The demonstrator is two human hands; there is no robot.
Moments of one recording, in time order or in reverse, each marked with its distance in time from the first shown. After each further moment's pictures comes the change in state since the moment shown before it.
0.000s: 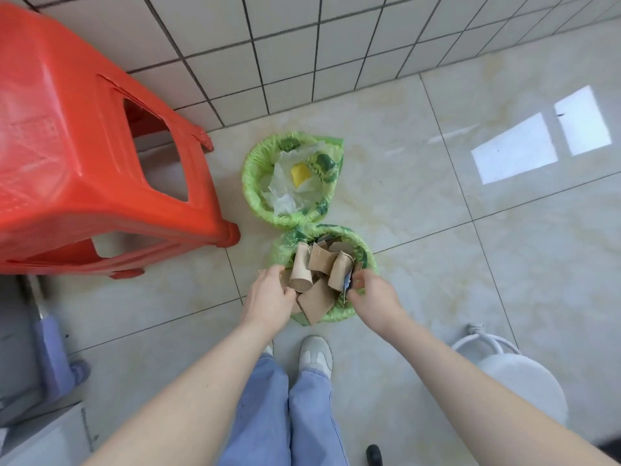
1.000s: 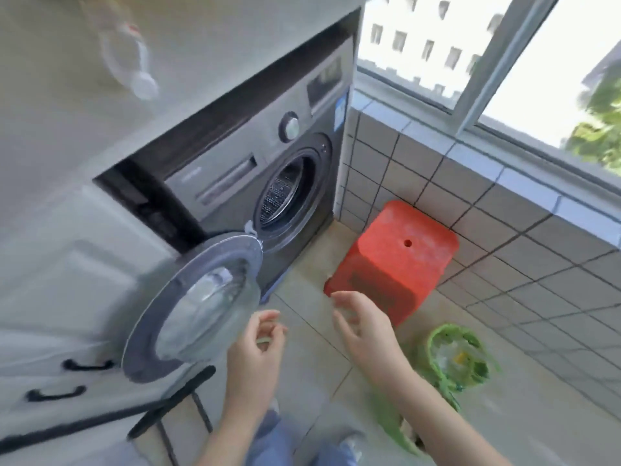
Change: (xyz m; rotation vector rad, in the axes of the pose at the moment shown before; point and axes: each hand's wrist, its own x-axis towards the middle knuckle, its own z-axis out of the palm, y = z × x) left_hand -0.502 -0.110 -0.300 -1.040 1.119 -0.354; right_hand -0.473 -0.352 0.047 -0.308 -0.250 -1.152
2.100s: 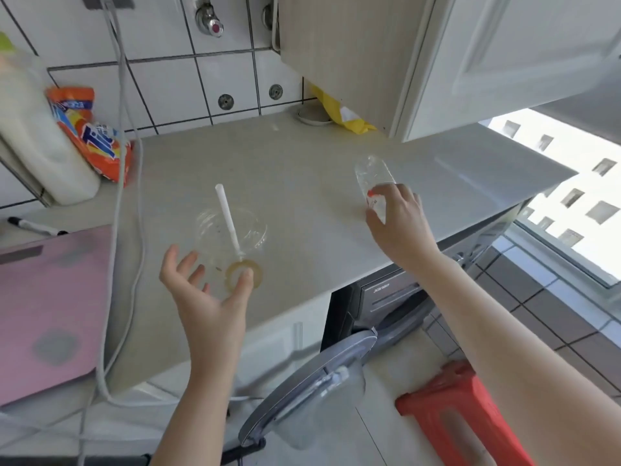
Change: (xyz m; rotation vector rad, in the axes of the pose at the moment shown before) left_hand 0.122 0.084 -0.330 -0.346 0.778 0.267; right_hand 0.193 -0.382 0.075 -0.369 0.154 -0.629
